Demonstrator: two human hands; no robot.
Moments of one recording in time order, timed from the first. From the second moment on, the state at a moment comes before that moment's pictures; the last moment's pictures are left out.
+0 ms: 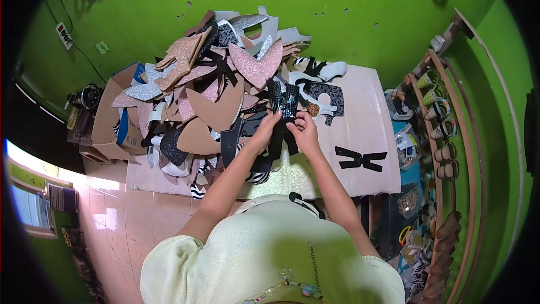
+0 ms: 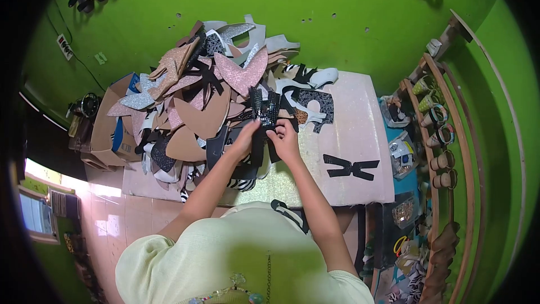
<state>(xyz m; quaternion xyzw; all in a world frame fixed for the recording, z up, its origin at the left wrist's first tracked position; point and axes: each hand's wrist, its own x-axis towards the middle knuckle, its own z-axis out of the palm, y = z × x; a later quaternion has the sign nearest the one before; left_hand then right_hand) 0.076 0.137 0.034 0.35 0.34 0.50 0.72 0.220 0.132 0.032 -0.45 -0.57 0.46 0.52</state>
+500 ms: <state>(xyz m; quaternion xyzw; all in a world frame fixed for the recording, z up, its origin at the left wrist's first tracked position) 0.134 0.101 0.011 0.41 0.46 0.39 0.68 0.288 0.094 0.010 -0.57 -0.57 0.34 0.49</state>
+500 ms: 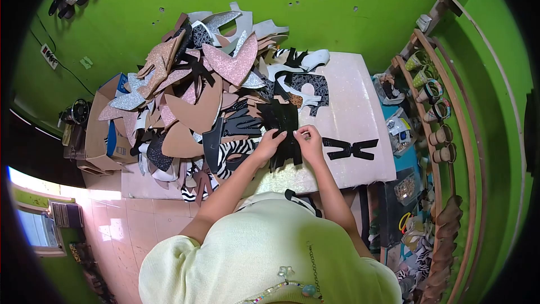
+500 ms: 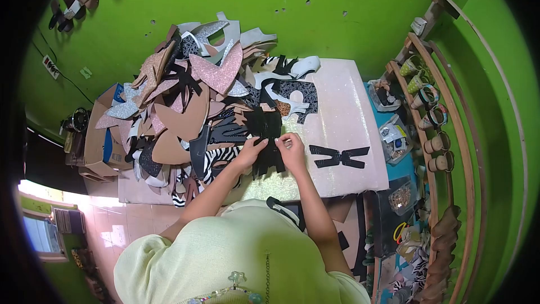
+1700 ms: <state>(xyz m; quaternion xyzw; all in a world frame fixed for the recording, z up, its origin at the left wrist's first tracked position) 0.302 0.135 -0.024 0.63 0.50 0.28 0.53 0.526 0.038 -0.056 -0.69 -0.32 0.36 0.55</state>
